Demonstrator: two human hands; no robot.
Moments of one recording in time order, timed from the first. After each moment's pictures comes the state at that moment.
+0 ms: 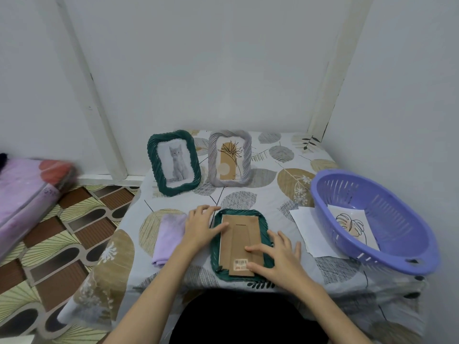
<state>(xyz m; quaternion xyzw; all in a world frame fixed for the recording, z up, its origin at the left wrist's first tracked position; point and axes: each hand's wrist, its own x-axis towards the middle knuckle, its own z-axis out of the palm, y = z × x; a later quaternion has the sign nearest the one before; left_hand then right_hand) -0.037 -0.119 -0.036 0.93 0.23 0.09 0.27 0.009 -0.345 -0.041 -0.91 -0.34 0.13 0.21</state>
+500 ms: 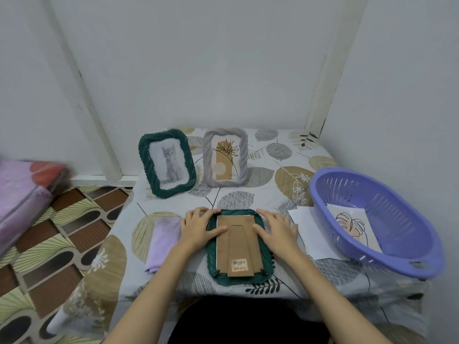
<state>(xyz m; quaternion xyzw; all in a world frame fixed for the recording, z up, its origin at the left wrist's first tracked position) -0.024 -0.107 -0.053 0.94 0.22 0.06 0.24 0.068 -0.310 -0.035 -0.94 -0.25 0.06 0.23</state>
